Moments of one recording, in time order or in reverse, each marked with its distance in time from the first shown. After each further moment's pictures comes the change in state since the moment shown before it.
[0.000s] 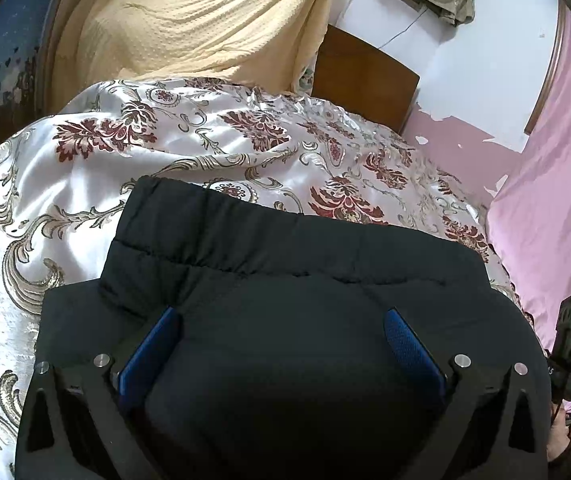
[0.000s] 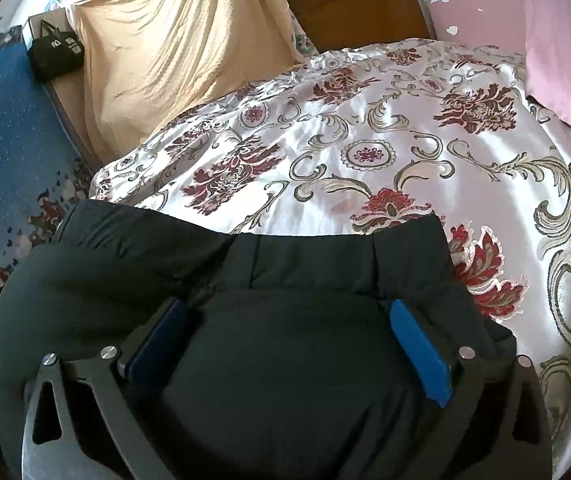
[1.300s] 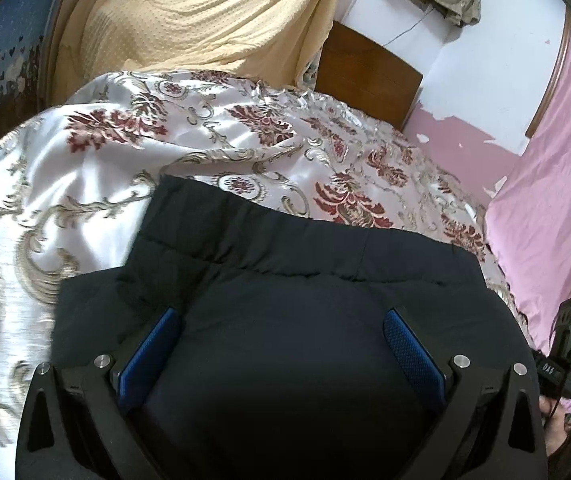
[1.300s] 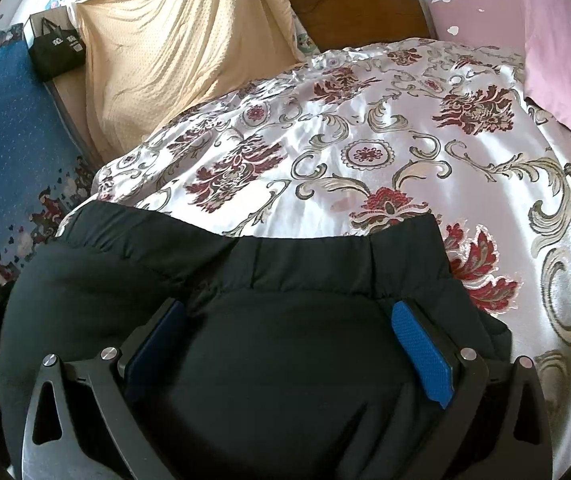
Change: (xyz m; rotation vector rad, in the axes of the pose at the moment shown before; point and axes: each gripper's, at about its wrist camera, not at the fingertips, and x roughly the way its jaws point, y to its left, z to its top) left arm -0.013 0.008 0.003 -0.012 0.042 0.001; right arm -0.011 0.001 0.001 -0.010 0.016 0.005
